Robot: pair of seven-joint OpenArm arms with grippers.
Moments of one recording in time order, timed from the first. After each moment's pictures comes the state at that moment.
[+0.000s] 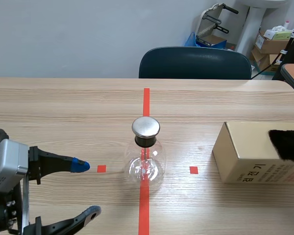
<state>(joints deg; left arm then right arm) 10.3 -54.1 42.5 88.7 -14.0 -24.5 -35.8 -37.4 11.4 25.7 76.2 -54.9 -38.5 41.7</state>
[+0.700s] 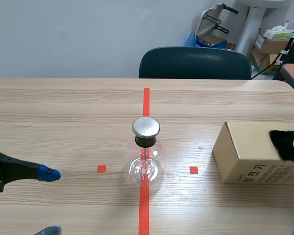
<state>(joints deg) 15.8 -67.2 42.4 93.1 -14.3 -24.7 -45.9 -34.2 9.5 25.8 70.8 -65.3 -38.5 36.0</state>
